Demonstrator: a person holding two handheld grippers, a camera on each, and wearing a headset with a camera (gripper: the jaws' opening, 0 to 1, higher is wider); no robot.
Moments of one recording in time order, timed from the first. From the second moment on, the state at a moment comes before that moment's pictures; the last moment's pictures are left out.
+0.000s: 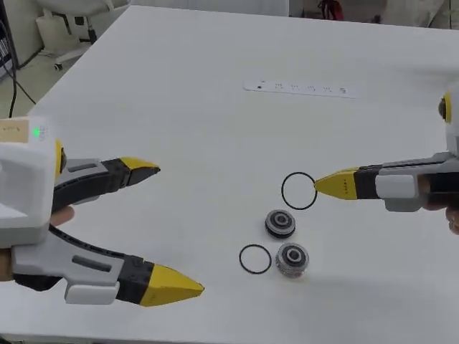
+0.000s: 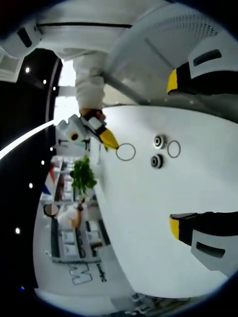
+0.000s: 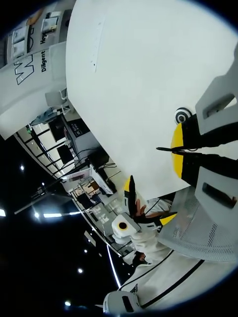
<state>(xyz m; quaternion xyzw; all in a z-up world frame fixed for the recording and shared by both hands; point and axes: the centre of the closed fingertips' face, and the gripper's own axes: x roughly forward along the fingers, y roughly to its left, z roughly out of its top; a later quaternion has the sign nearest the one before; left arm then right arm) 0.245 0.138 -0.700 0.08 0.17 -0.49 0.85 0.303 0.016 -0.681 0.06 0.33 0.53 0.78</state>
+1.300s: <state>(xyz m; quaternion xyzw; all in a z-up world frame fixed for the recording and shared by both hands) 0.255 0.155 -0.722 0.06 0.18 -0.49 0.85 0.276 0.080 -0.739 0.04 0.38 0.56 0.73</state>
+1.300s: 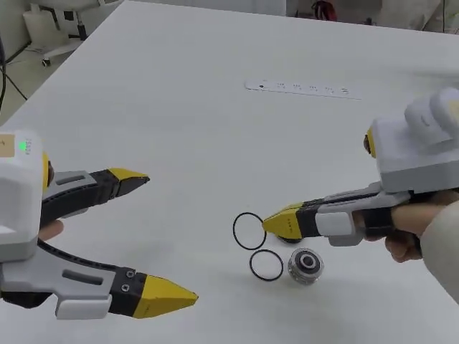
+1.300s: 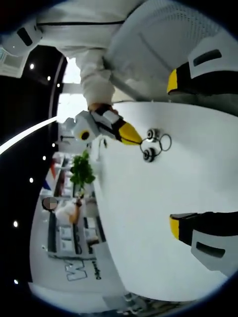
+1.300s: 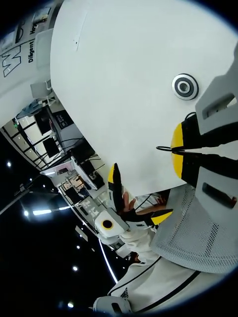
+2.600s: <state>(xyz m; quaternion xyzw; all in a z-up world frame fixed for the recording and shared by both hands) 0.248 0.150 -0.723 0.07 0.19 -0.48 0.85 0.269 0.060 -0.797 -0.03 0.43 0.54 0.72</state>
